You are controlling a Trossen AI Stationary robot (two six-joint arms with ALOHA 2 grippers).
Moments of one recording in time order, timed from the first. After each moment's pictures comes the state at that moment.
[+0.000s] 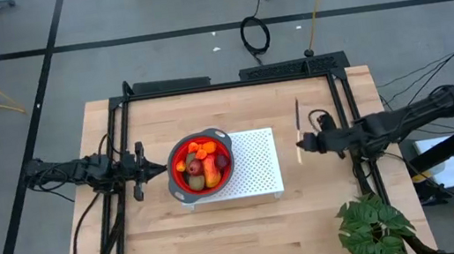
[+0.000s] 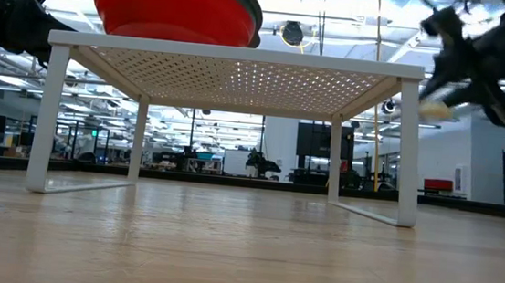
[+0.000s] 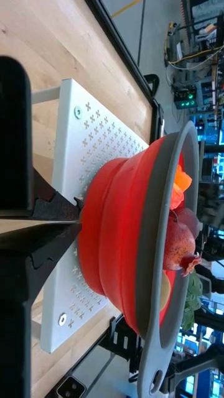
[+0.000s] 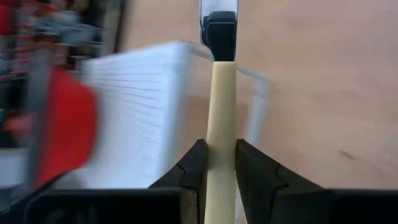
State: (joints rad) left arm -0.20 0.01 0.12 -0.23 -0.18 -0.11; right arm 0.20 0.73 0.52 -0.55 0.40 1.60
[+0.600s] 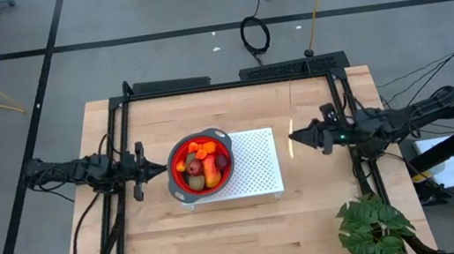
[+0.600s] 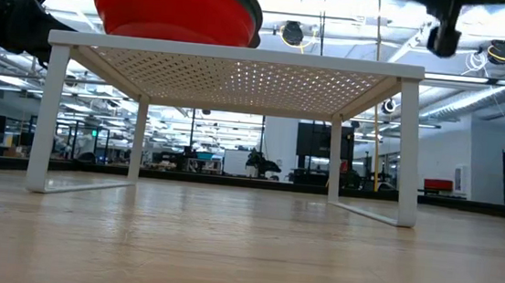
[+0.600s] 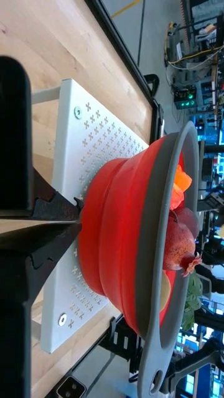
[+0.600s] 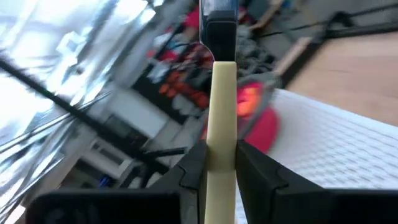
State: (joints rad) left arm -0.20 0.01 0.12 -0.23 -0.18 -0.11; right arm 0.20 0.64 0.52 0.11 0.33 0.95
